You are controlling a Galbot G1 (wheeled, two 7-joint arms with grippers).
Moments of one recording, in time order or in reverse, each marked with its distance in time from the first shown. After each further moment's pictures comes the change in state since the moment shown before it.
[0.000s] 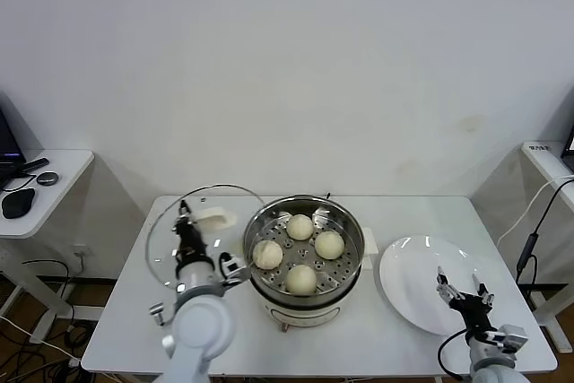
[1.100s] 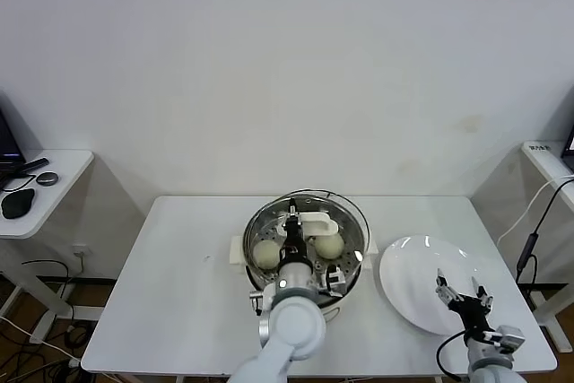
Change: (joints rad) left arm -0.150 -0.098 0.362 0.234 -0.010 0.008 -0.073; right arm 0.012 0.015 0.008 -0.023 -0.019 -0.001 -0.004
